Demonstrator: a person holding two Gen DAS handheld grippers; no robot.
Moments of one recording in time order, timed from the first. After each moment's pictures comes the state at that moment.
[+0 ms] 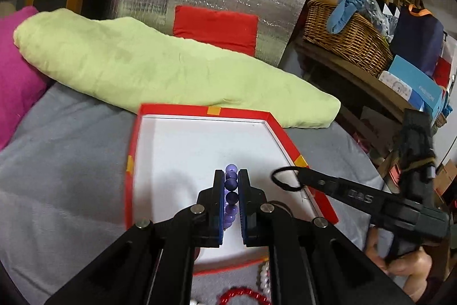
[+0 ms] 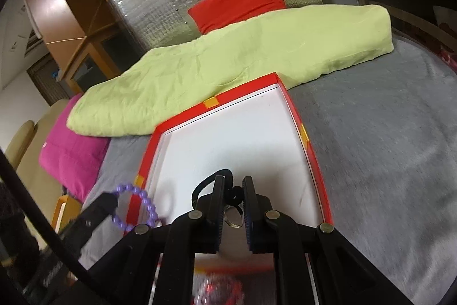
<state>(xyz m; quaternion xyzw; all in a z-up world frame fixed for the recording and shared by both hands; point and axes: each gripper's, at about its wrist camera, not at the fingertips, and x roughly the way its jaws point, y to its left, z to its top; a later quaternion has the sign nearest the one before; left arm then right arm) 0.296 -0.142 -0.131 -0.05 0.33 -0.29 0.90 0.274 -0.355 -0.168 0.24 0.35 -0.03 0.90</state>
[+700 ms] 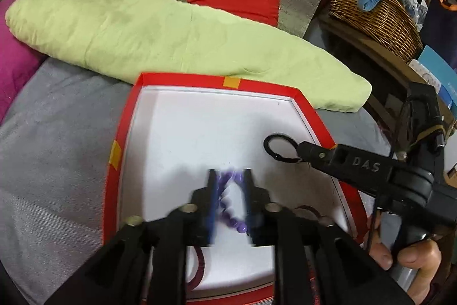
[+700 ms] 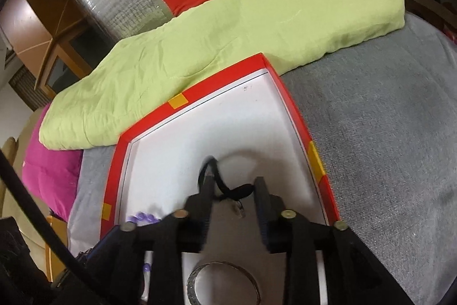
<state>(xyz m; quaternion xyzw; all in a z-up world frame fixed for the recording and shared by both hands) 0.334 -0.170 -0.163 -0.04 0.39 -0.24 0.89 0.330 -0.378 -0.197 0.28 0.39 -0.05 0.87</state>
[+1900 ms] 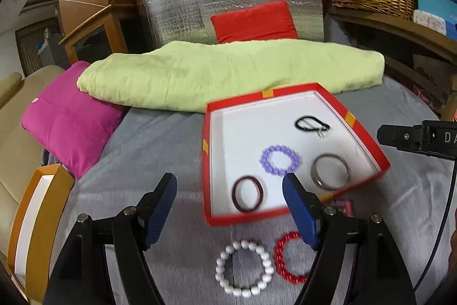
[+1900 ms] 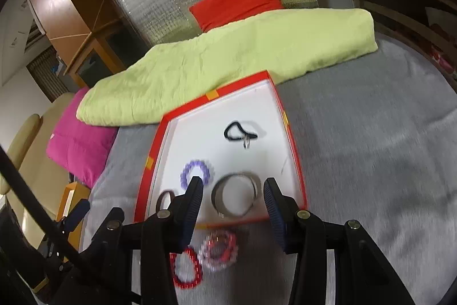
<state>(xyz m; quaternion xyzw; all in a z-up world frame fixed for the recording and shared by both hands) 0.214 -0.142 -0.116 0.13 0.30 -0.12 0.94 0.196 -0.354 -0.136 0.24 0.37 -0.02 0.90</state>
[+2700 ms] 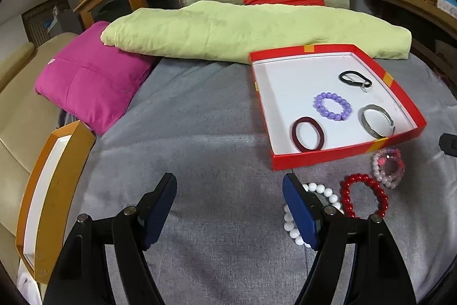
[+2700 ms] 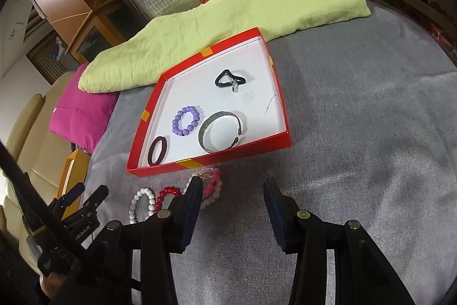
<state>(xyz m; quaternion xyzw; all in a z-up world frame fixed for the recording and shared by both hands) 0.223 -0.073 -0.149 0.13 0.38 -0.07 0.91 0.160 -0.354 -0.169 0.24 0.42 0.00 0.88</state>
